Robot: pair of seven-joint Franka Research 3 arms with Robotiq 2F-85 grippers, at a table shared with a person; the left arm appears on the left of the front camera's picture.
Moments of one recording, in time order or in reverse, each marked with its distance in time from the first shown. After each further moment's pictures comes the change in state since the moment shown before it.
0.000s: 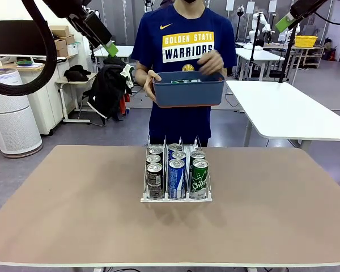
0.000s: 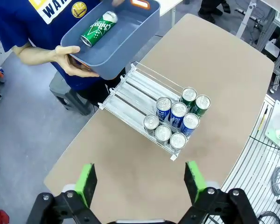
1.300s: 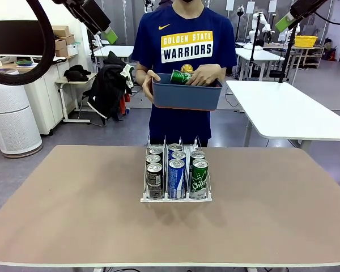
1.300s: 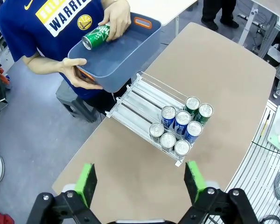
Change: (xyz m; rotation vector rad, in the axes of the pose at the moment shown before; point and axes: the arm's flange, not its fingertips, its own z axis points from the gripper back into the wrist) left arm 0.014 0.003 0.021 0.029 -0.040 -0.015; right arm 0.000 0.000 0.000 0.000 0.000 0.000
